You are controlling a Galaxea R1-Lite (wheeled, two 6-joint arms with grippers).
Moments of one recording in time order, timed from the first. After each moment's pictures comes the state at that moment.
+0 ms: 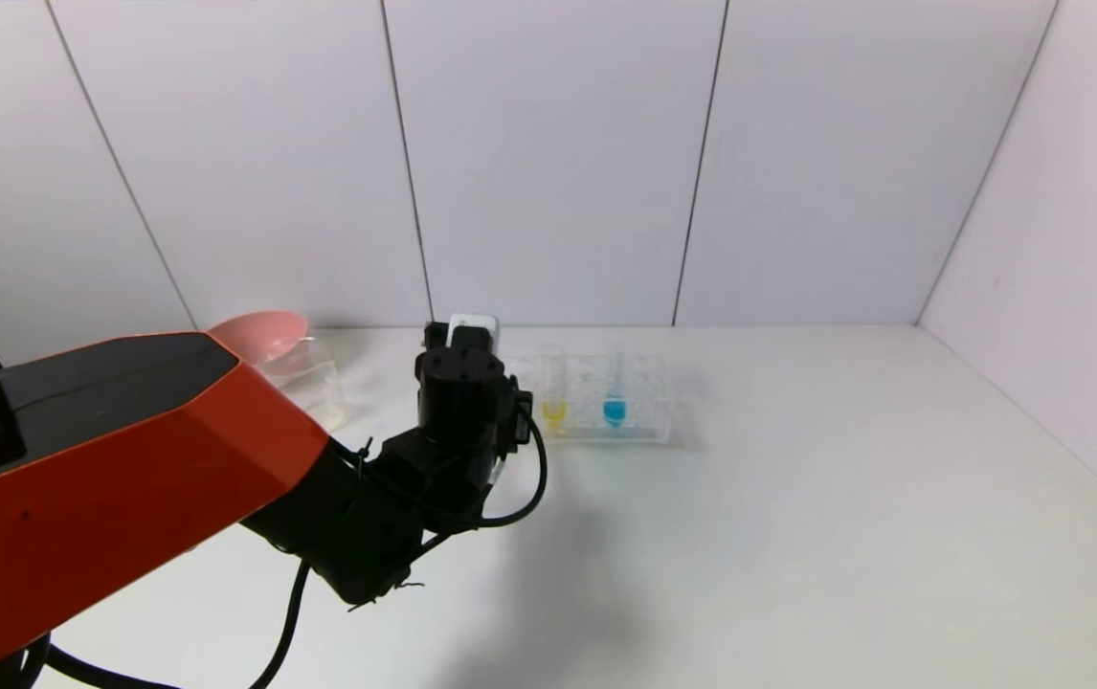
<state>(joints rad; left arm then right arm) -0.67 2.14 -0.95 -1.02 0.58 -0.09 0.00 0.00 0.00 -0.01 -0.04 0.09</state>
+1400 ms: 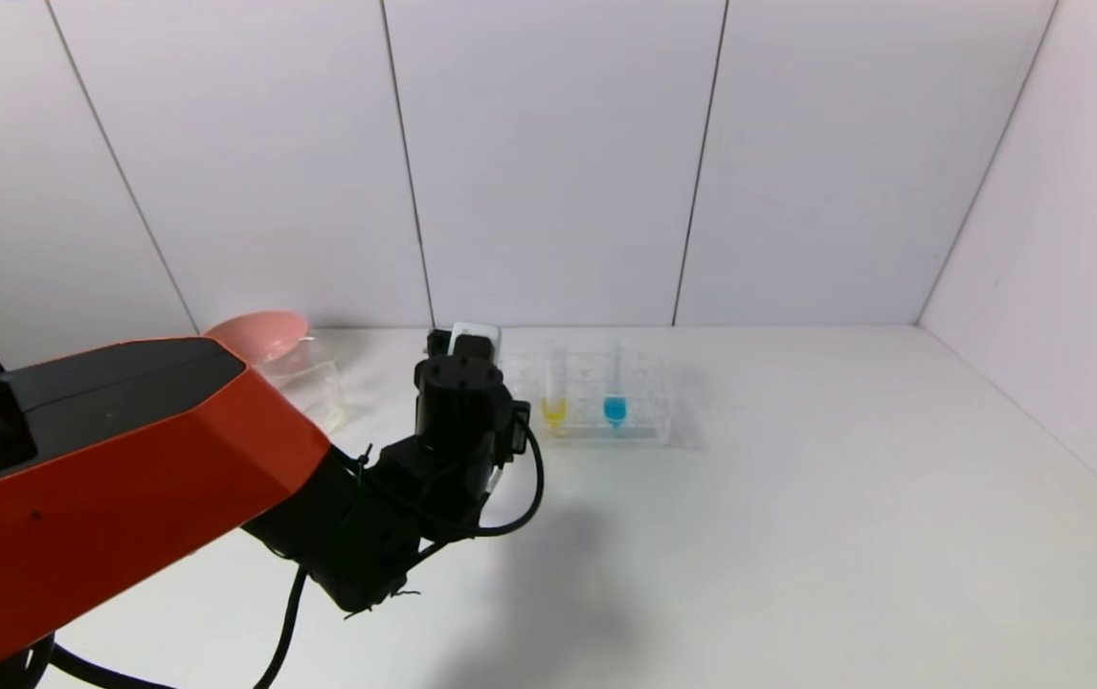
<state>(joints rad) -0.66 2.15 -0.93 -1.03 0.58 -0.06 0.00 0.00 0.00 -0.01 -0.04 0.09</state>
